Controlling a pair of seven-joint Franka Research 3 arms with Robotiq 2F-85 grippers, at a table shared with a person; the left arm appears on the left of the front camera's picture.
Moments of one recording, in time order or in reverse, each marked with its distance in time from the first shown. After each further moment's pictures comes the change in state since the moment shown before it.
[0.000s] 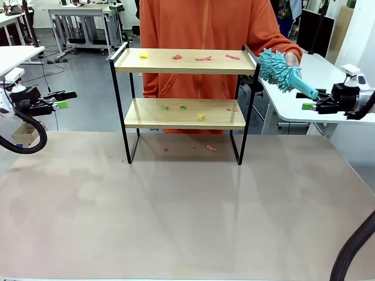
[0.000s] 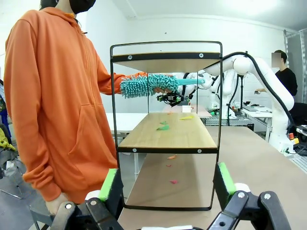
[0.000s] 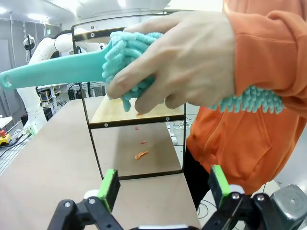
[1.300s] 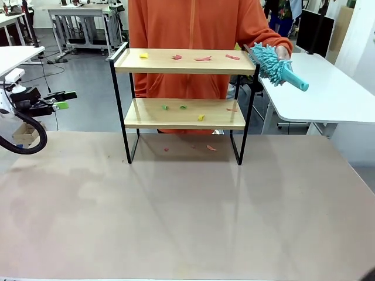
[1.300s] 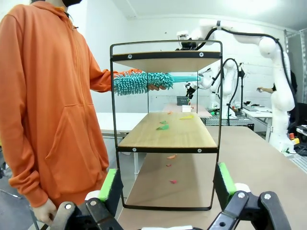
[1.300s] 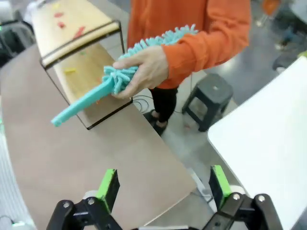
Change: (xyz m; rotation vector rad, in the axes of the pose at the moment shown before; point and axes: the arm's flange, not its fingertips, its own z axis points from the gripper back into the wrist) left arm -0.001 0.000 0.000 0.000 0.001 0.001; right arm 0.324 0.126 0.087 -0.544 0.674 -0.129
